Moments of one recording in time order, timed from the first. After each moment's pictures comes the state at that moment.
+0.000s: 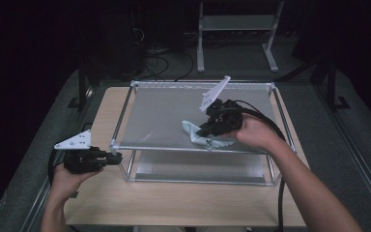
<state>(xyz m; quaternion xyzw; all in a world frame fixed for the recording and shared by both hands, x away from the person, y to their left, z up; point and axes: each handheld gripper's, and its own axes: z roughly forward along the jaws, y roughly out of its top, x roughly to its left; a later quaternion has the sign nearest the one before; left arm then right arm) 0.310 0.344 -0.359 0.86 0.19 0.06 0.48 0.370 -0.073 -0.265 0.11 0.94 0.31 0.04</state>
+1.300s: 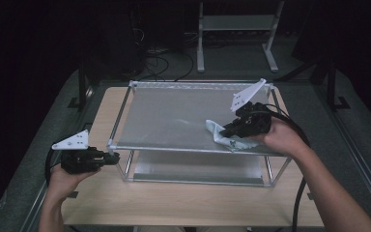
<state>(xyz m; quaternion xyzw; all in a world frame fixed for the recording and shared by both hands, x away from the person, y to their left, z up) 0.309 0.351 -0.358 0.86 0.20 0.06 0.47 0.361 -0.132 -0.270 0.14 0.93 0.33 0.06</state>
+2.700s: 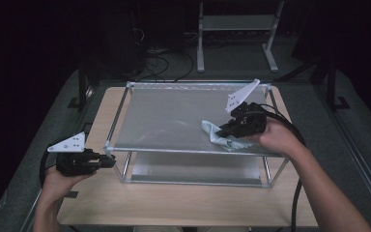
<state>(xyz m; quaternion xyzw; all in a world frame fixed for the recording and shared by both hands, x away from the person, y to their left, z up) 0.303 0.360 -0.358 0.87 0.19 0.07 0.45 0.362 -0.125 -0.271 0.13 0.93 0.33 0.06</state>
